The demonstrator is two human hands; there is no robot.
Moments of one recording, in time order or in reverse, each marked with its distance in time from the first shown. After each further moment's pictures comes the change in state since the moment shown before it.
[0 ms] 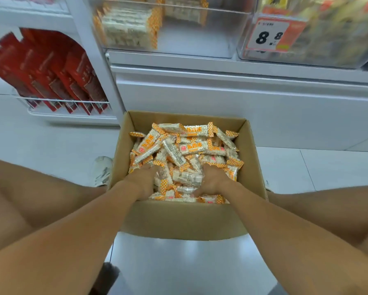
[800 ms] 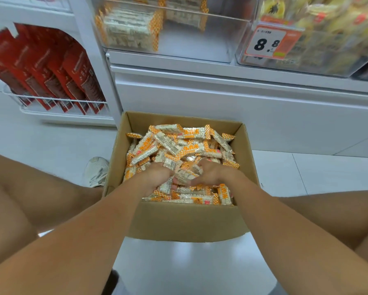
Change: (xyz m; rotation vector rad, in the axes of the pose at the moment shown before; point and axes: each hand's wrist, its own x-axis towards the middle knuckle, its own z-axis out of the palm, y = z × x) left_hand 0.008 0.048 -0.011 -1.229 -0.090 -0.185; right_hand -0.019 -0.015 -0.041 0.099 -0.115 0.041
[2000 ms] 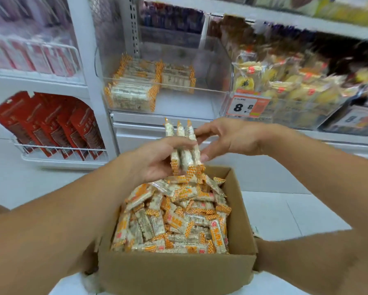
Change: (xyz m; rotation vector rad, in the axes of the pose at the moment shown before) left_hand -0.129 0.174 -0.010 -0.347 -0.349 0.357; right_hand -0.144 -0.063 -0.184 0.178 0.111 -0.546
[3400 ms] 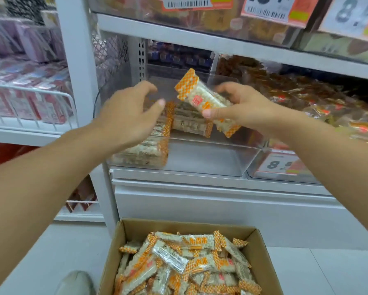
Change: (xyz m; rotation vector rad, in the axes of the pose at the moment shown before) left_hand 0.044 0.168 -0.095 1.299 0.664 0.697; right_hand 0.132 -0.051 -0.120 -0.098 0.599 -0.184
